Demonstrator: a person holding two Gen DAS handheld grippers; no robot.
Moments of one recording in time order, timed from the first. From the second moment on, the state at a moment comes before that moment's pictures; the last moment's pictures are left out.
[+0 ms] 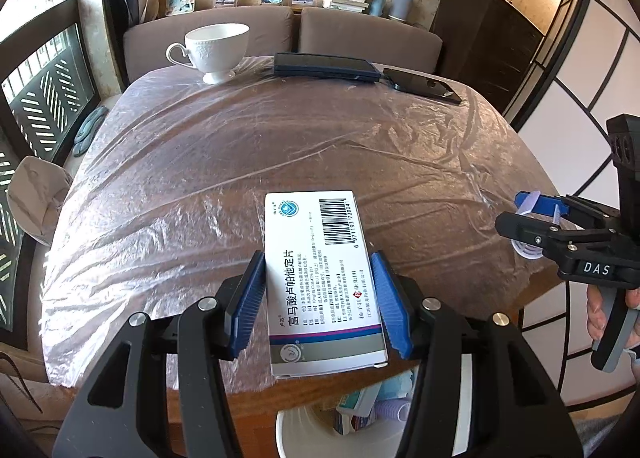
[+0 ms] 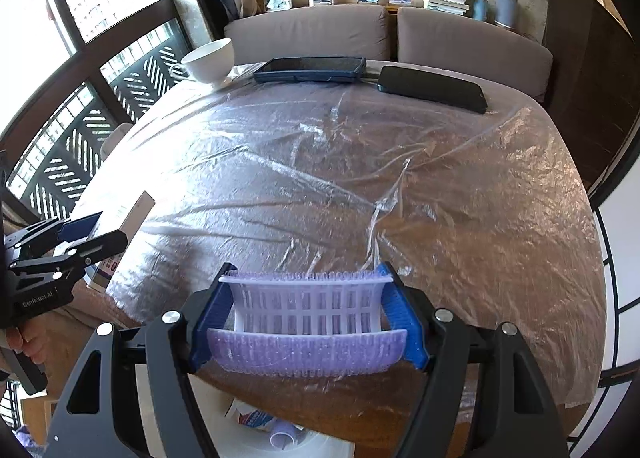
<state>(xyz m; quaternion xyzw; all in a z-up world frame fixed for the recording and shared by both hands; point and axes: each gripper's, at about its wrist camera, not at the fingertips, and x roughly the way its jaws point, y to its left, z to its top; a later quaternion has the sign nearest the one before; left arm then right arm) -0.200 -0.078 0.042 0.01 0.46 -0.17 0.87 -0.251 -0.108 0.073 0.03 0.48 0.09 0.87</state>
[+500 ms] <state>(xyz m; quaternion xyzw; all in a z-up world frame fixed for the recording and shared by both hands) -0.245 -0.076 0.051 0.02 0.47 -0.21 0.85 -0.288 -0.106 0.074 0.04 0.50 0.14 0.85</state>
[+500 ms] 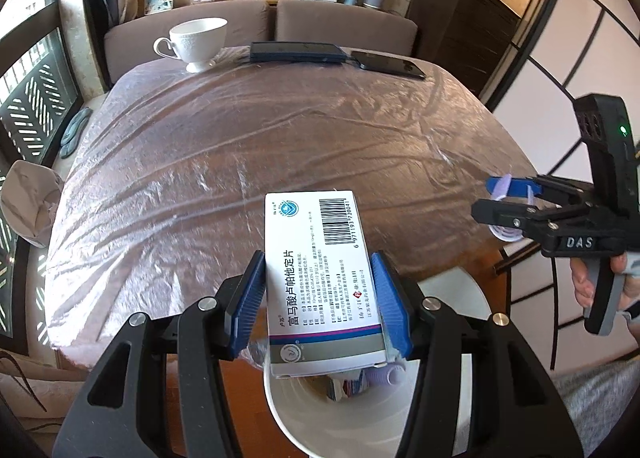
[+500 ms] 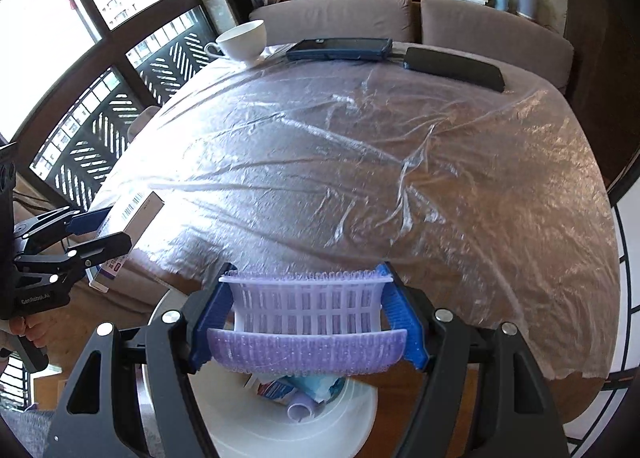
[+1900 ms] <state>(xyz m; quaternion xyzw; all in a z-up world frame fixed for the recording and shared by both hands) -0.302 -0.101 -0.009 0.09 0.56 -0.27 0.78 -0.345 -0.082 0.019 -0.01 0.57 0.21 0.79</state>
